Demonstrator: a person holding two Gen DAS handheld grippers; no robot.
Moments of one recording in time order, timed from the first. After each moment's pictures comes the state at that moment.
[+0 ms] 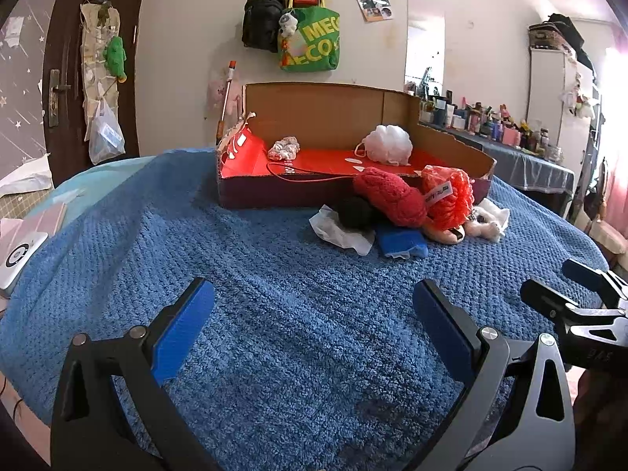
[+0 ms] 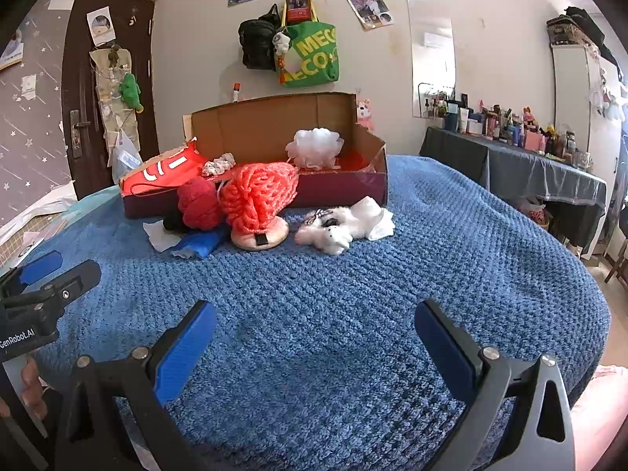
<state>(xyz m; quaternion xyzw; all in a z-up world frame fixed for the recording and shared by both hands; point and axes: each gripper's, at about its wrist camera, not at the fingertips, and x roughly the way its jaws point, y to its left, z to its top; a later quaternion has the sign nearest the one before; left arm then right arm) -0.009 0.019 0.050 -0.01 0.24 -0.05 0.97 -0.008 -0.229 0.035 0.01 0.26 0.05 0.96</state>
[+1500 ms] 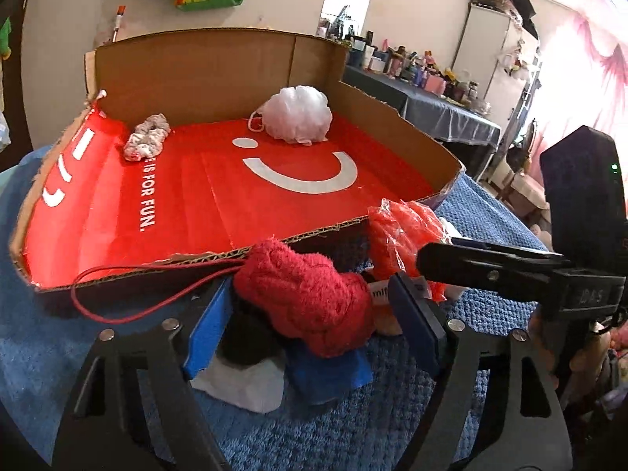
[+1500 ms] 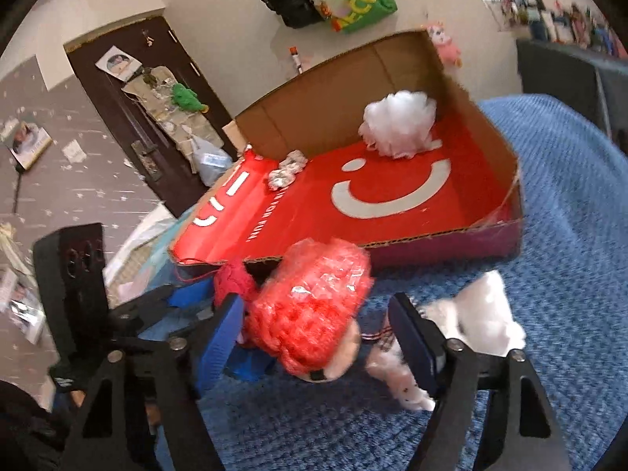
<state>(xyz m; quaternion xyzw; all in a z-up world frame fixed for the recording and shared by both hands) 0.140 -0.034 0.075 -0.01 0.36 -0.24 0.90 0.149 -0.245 0.060 0.17 0.37 0.28 0.87</state>
